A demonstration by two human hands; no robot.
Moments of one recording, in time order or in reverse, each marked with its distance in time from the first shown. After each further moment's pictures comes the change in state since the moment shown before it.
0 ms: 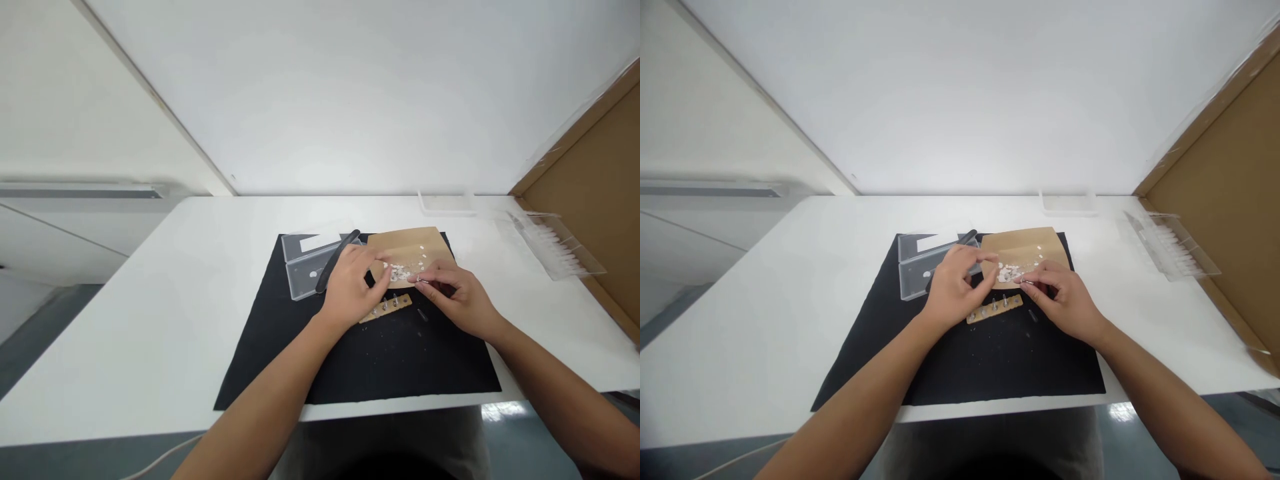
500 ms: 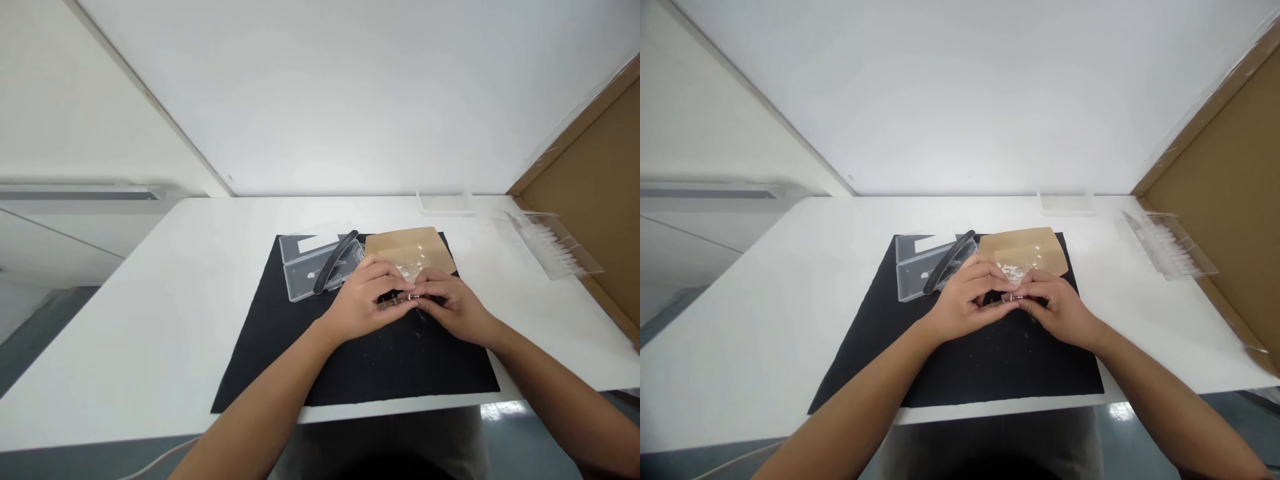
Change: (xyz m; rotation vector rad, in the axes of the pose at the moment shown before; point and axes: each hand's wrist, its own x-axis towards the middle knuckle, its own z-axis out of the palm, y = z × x) left_hand -0.001 0.007 0.004 -0.274 -0.134 0.262; right_hand -0.001 0.003 0.003 0.130 -0.183 -0.143
